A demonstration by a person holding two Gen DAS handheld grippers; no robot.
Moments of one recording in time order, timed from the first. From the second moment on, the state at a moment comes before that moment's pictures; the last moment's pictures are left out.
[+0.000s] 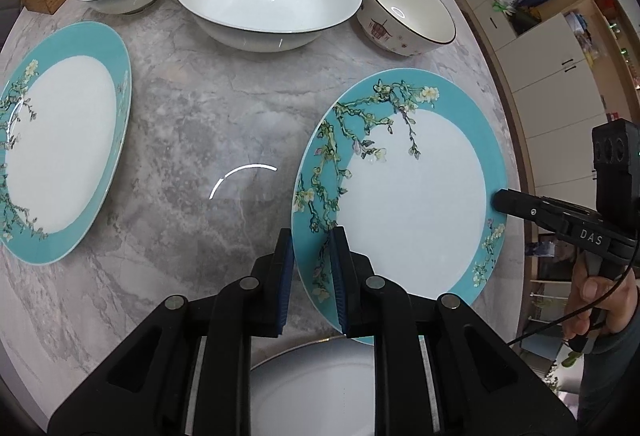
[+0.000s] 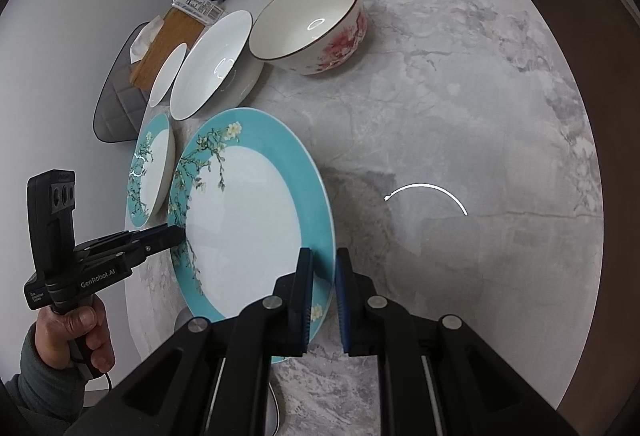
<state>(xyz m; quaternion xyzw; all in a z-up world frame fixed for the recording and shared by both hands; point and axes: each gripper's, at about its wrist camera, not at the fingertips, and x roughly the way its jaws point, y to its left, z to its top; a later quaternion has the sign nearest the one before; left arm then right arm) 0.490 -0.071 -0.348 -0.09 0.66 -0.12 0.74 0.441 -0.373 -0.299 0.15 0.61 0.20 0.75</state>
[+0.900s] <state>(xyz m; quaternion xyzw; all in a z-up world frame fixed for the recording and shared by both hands) 0.354 -0.016 -0.349 -0.11 0.68 -0.11 0.72 0.343 -0.329 -0.313 0.15 0.63 0.21 0.73</state>
